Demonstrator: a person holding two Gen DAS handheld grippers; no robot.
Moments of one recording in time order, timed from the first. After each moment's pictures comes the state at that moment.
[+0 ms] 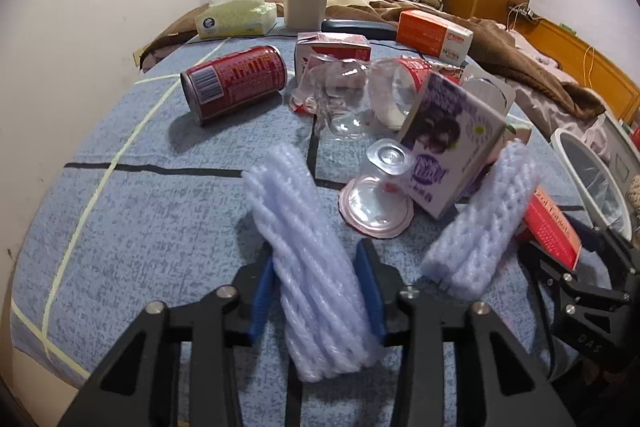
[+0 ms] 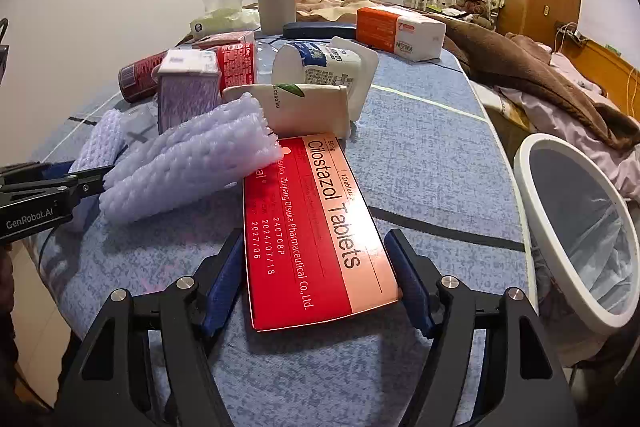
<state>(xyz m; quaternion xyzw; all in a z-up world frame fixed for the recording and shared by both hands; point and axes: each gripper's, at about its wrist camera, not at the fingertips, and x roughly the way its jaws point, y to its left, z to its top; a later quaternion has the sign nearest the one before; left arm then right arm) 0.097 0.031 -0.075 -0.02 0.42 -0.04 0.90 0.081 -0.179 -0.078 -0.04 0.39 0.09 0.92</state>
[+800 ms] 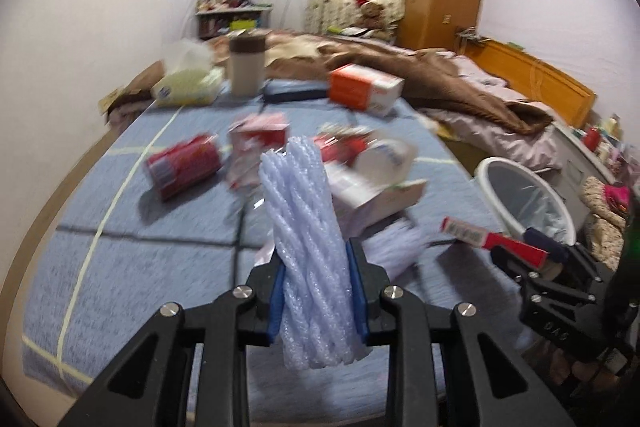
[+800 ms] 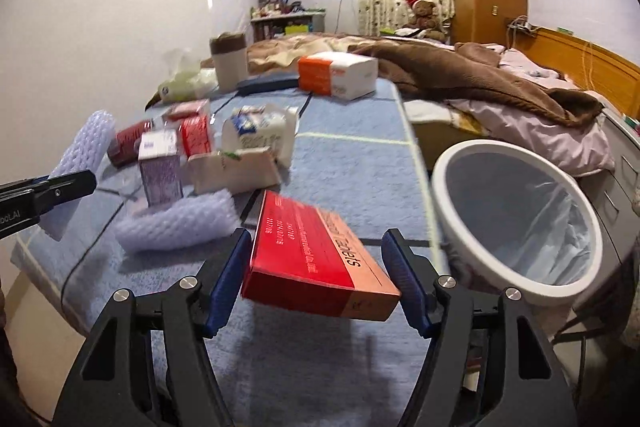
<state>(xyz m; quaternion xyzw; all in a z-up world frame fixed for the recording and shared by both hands) 0.074 -0.011 -0.004 -0.01 0.35 -0.12 0.93 0.046 -0.225 -0.036 0.02 0.32 0.03 0.95</state>
